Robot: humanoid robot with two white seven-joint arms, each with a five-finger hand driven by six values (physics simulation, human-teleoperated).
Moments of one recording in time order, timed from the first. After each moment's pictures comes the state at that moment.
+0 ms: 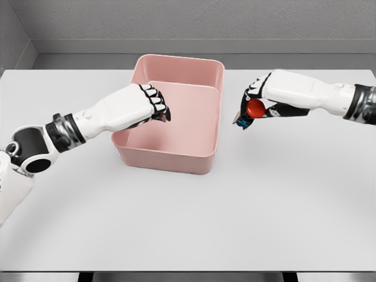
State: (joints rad) left arm -0.46 0.53 -0.44 -1.59 -0.75 -0.61 -0.19; right arm -0.81 -0.92 0.85 -1.56 0.07 -0.61 0.31
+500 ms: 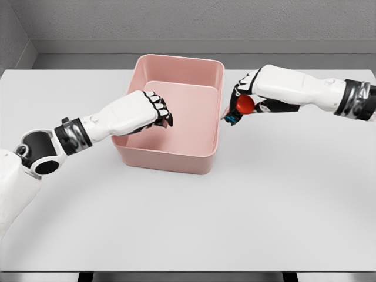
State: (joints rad) left arm -0.46 0.50 -0.46 -1.54 -0.78 -0.61 -0.20; right arm -0.84 -0.87 0.85 -1.56 0.08 -0.61 0.31
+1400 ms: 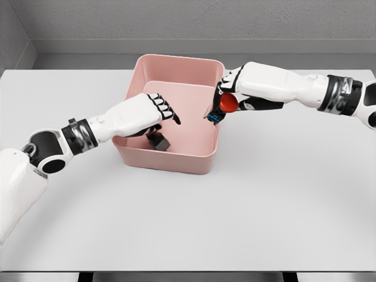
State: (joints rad) left arm -0.48 0.47 -0.48 -1.49 -0.78 -0.61 -0.21; right arm -0.87 -0.81 0.86 -1.56 0.07 -0.61 0.33
